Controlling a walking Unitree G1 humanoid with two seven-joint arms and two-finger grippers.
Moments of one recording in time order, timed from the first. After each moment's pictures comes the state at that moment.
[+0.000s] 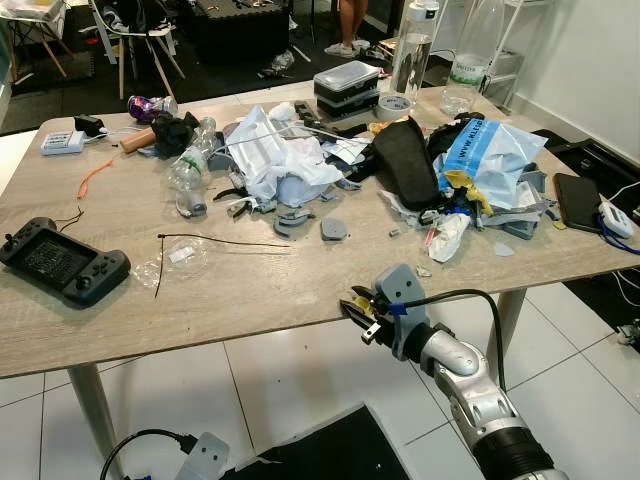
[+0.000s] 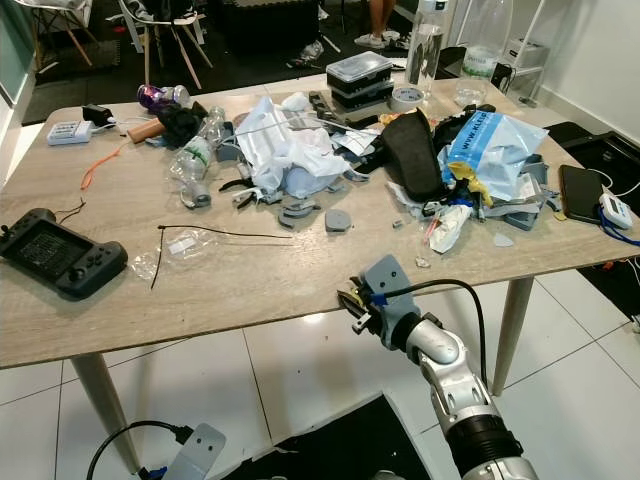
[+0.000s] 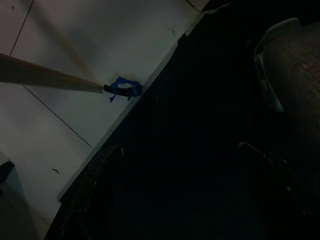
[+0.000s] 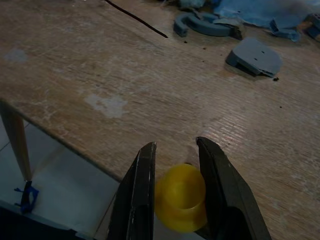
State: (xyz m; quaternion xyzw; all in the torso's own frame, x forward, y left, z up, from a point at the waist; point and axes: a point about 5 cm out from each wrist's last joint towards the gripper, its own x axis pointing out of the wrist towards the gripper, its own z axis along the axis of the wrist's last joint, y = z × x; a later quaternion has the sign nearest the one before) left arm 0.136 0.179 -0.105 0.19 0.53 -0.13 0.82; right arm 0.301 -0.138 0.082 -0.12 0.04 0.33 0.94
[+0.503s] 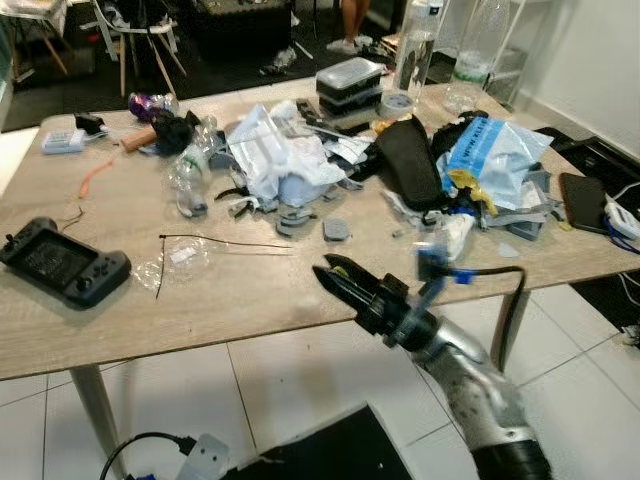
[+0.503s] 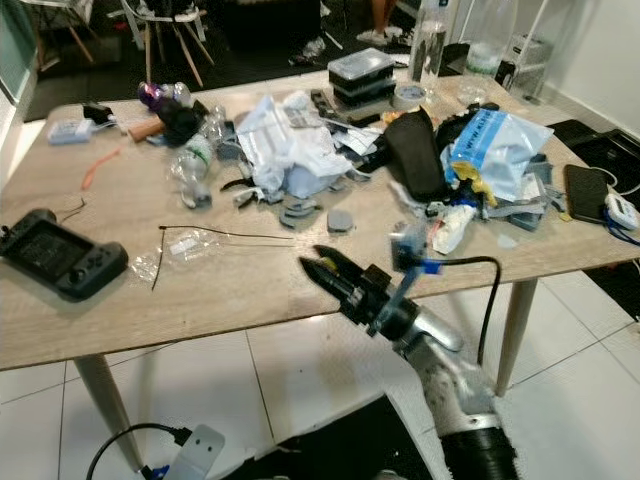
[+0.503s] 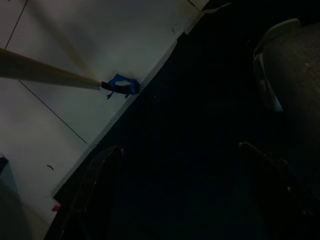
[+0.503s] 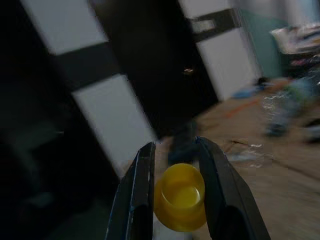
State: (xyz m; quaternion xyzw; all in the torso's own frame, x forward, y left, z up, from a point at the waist) left arm 0.134 0.180 -0.105 0.18 0.53 -0.12 0.82; right arm 0.260 -0.106 0.160 0.25 -0.08 0.55 0.79
